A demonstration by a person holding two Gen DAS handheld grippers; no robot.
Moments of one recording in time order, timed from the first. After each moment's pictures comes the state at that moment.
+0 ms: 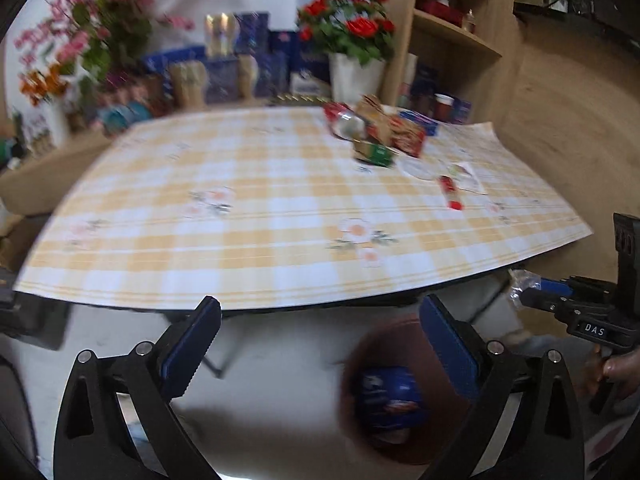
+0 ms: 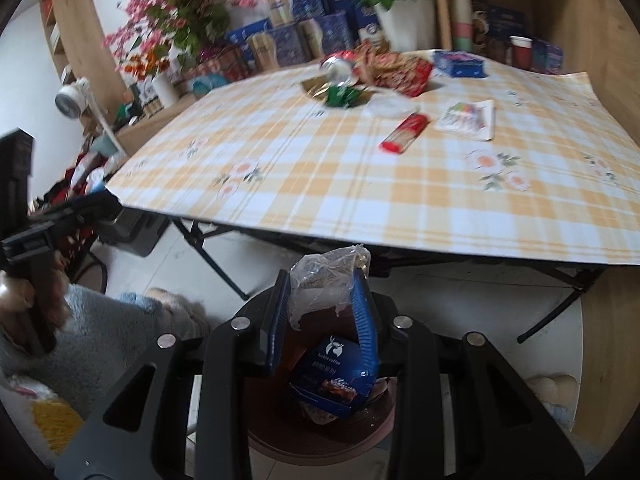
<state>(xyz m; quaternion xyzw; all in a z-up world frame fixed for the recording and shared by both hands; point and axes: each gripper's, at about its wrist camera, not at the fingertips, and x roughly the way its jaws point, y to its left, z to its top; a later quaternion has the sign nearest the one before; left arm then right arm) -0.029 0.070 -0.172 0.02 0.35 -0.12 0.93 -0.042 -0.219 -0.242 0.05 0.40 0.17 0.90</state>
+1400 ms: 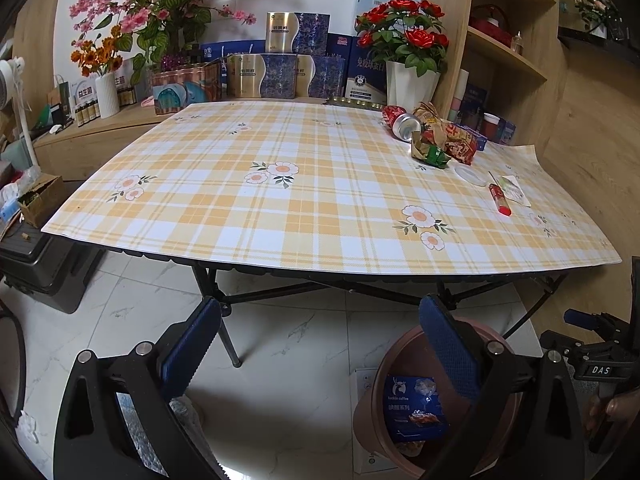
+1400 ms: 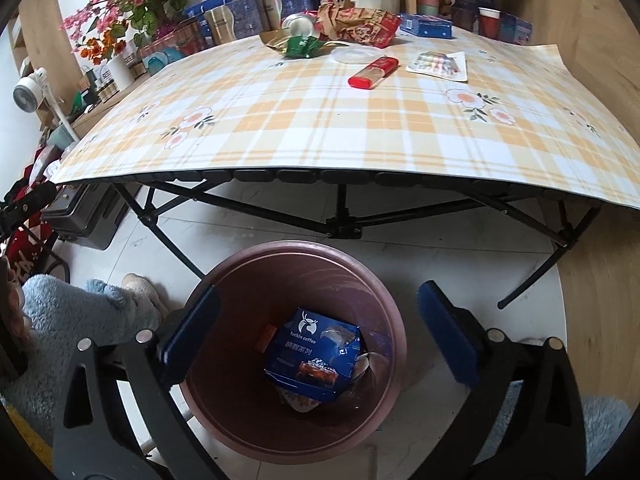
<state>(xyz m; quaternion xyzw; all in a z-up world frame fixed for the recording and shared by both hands) -0.039 0.105 -0.201 -0.03 0.34 -0.05 0.94 -0.046 -0.218 -0.280 0.04 0.43 0.08 0.90</state>
